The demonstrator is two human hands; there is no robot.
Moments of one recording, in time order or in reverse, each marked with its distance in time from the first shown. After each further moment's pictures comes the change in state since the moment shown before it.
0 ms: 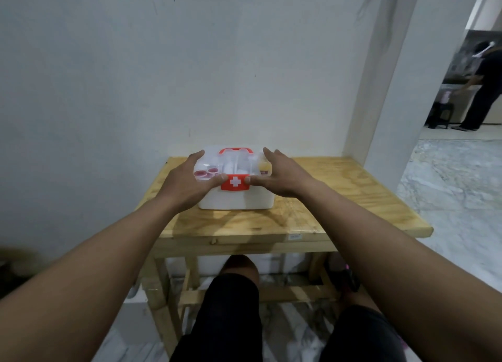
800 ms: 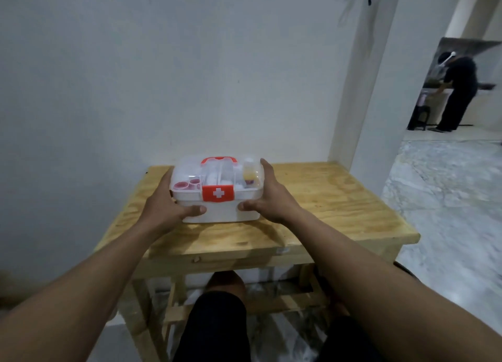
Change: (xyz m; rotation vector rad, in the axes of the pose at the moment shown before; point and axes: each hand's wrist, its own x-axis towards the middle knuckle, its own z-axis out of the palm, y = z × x) left_hand 0.016 -0.044 0.028 -0.309 -0.012 -0.045; right_hand 0.001 0.029 0.038 0.419 0.083 0.046
